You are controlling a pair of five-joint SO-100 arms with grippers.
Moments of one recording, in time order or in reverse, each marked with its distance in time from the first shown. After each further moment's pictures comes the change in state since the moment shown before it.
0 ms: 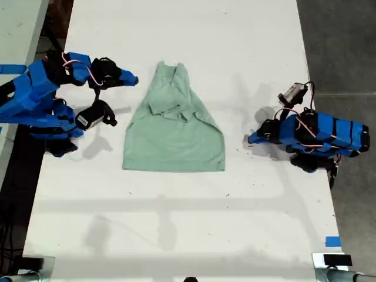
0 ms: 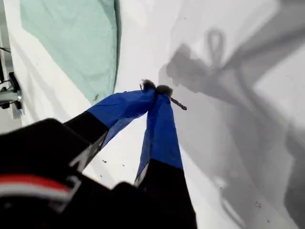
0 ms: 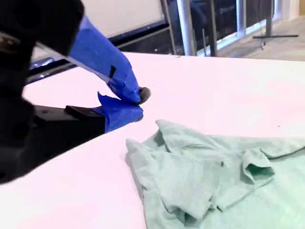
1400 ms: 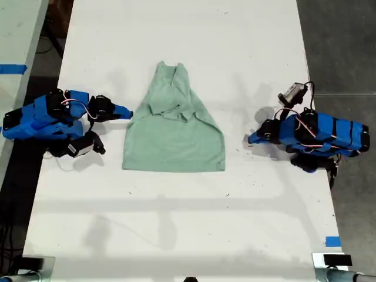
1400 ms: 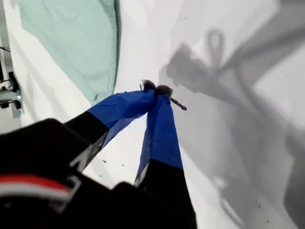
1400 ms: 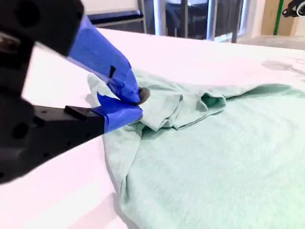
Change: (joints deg) arm 0 9.8 49.2 49.4 -0.9 -9.8; arm 1 0.1 0.0 0.0 0.0 -0.2
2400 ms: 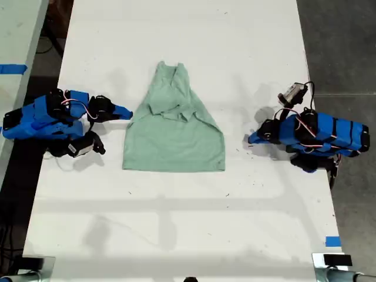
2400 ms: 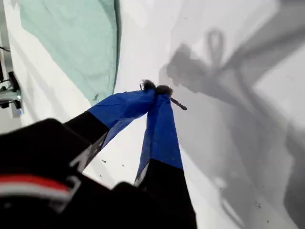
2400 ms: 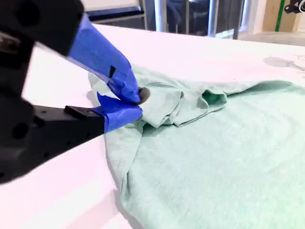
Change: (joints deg) arm 0 0.0 0.0 0.0 0.7 -0.4; arm 1 0.0 0.0 0.0 0.0 0.0
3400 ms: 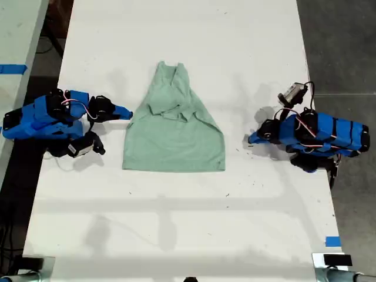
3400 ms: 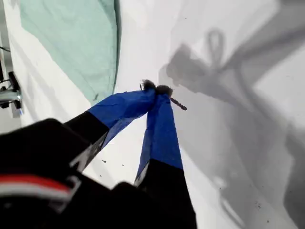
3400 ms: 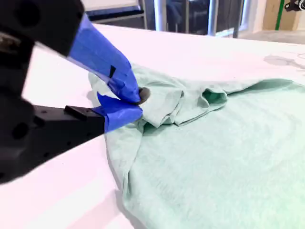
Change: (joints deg) arm 0 0.0 0.0 0.0 0.0 1.3; arm 1 0.0 0.0 0.0 0.0 0.0
